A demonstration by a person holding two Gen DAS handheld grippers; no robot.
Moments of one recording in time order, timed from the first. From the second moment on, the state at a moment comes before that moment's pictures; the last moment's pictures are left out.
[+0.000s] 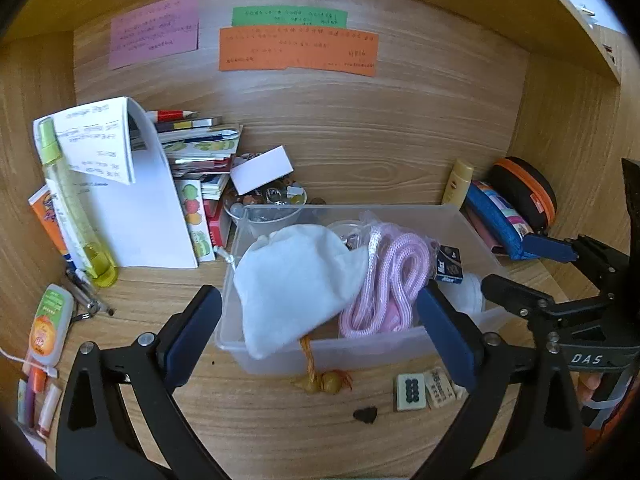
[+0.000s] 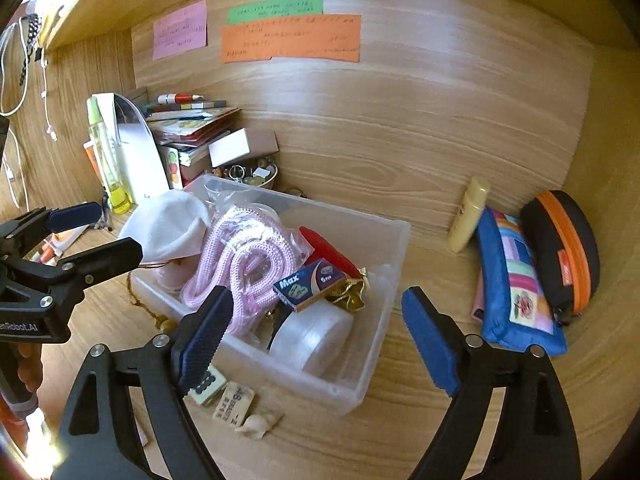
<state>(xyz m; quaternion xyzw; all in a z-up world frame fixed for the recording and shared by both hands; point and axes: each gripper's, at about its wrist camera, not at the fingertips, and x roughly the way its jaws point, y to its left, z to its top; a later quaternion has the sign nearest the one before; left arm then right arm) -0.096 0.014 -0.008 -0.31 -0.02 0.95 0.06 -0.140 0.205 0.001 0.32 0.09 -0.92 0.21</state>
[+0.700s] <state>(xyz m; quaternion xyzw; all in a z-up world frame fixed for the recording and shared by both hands) -0.037 0.001 -0.069 -0.39 -0.03 0.92 0.05 -0.088 0.221 -0.035 0.35 0.08 -0.91 0.19</state>
